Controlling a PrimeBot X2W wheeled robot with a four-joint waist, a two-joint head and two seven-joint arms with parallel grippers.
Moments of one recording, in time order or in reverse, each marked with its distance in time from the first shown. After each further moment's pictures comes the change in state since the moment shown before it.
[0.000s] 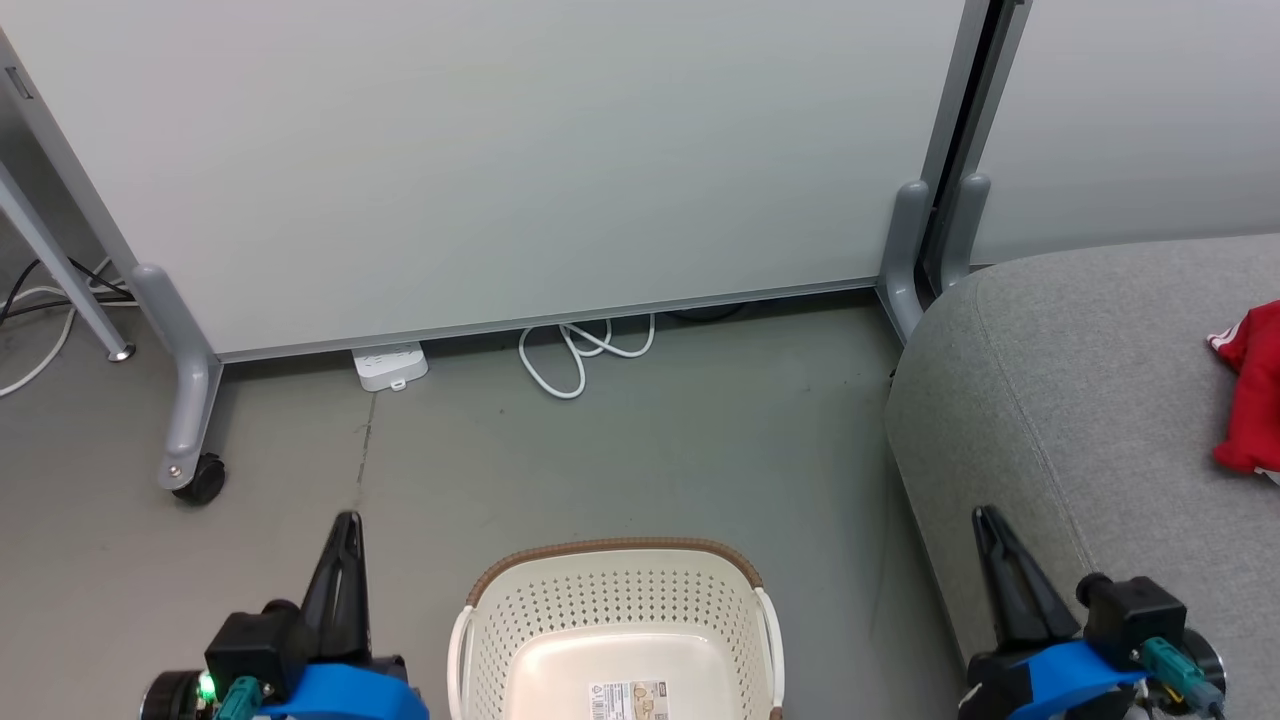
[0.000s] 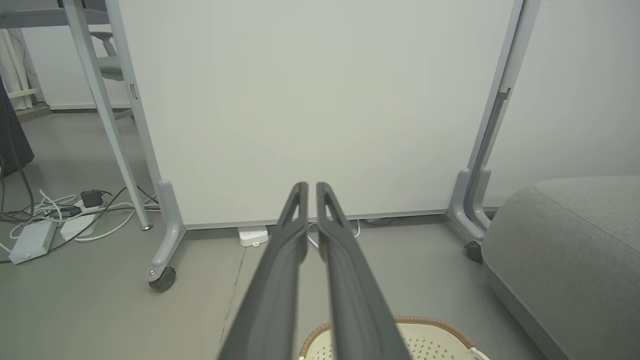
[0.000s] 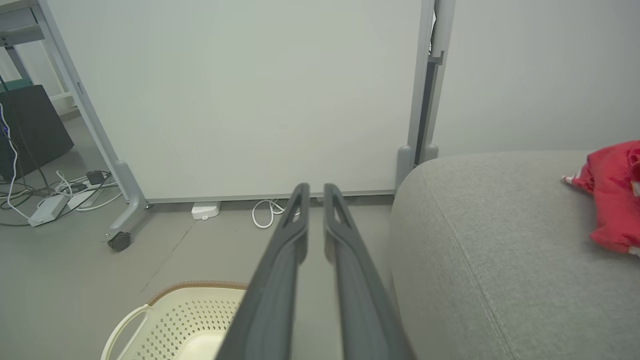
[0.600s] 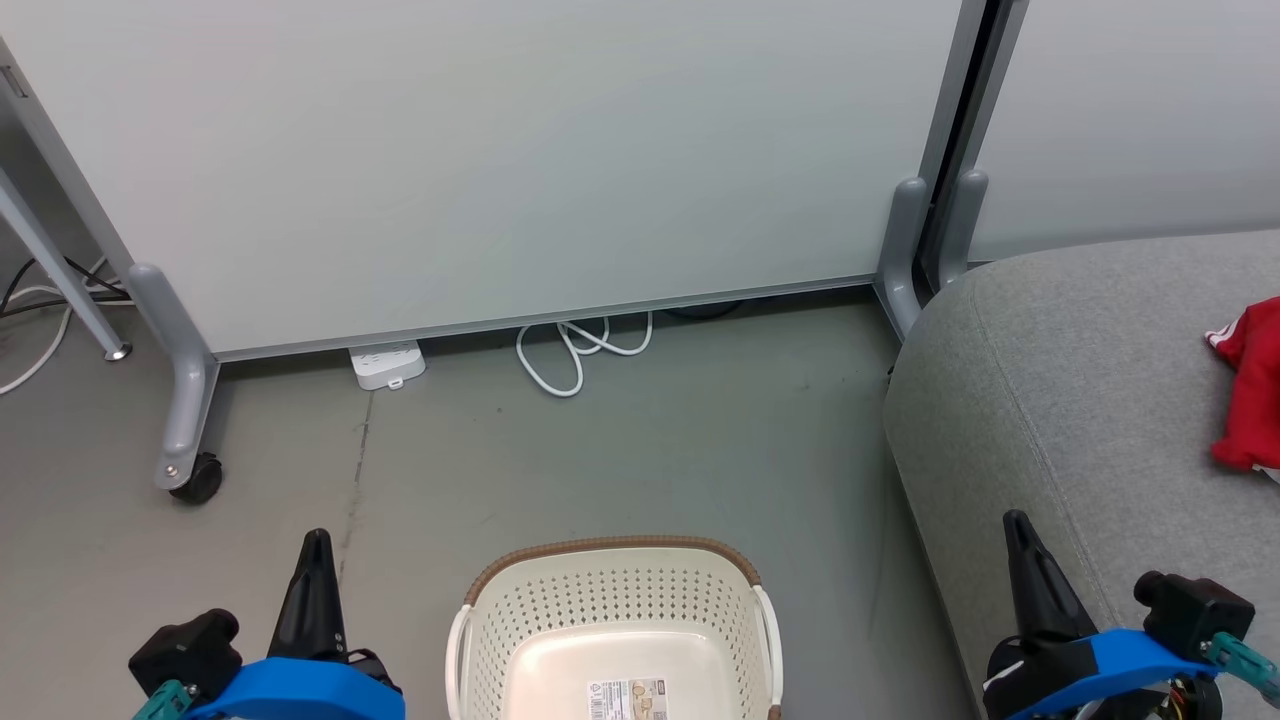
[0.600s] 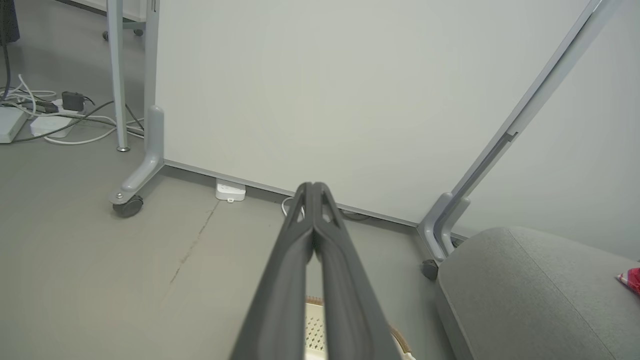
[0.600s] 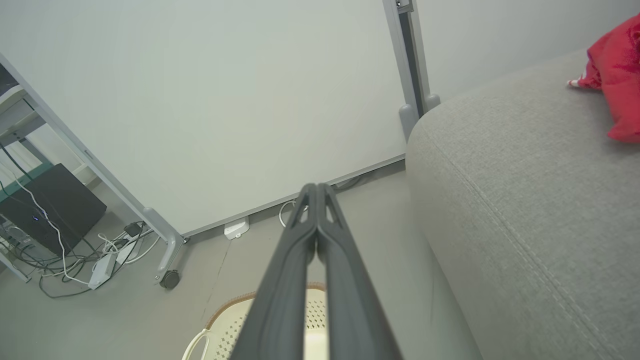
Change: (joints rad) left arm 0.010 -0.002 0.026 0.016 -0.316 -0.004 0.080; right arm 0.010 0.002 -0.025 0.002 0.316 0.000 0.082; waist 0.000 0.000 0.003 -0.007
